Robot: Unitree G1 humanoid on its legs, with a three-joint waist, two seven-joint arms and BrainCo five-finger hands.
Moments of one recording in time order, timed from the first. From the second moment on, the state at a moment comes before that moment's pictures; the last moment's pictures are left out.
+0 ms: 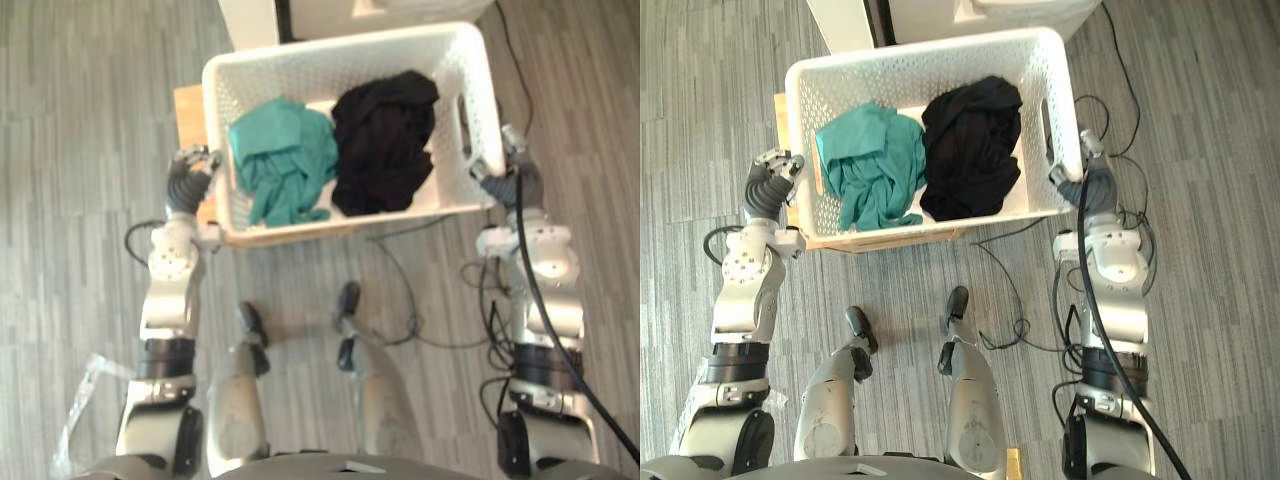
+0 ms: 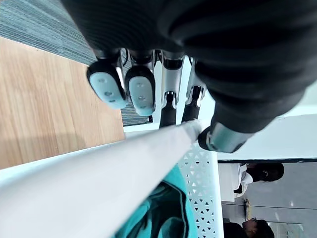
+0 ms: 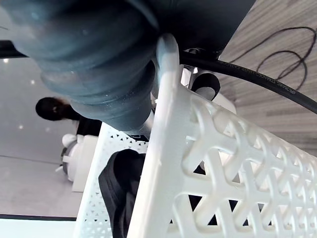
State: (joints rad) left arm -0.35 0.05 0.14 -0.04 -0.08 0.09 0.06; right arm -0.31 -0.38 -0.30 -0.08 0.06 0.11 0.12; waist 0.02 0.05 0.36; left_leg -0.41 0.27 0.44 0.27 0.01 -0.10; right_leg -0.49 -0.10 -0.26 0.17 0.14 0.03
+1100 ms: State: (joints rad) left arm 0.22 0.03 0.06 0.05 -0.11 -0.02 0.02; right arm 0.31 -0.17 -0.22 -0.22 0.05 0.02 0.20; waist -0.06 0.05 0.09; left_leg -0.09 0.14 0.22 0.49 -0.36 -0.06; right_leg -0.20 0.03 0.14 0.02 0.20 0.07
